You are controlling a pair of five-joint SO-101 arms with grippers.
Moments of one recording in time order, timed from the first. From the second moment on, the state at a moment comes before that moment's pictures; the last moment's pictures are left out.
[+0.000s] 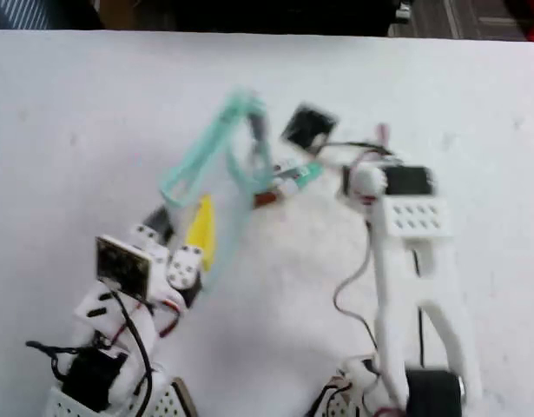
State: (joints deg) left arm 19.9 -104.4 78.4 41.8 3.8; right arm -1.5 -24.3 22.7 63.0 56.7
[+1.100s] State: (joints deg) left arm 30.5 -104.4 82.5 45.3 2.4; right arm -36.9 -51.5 0.2 60.9 1.0
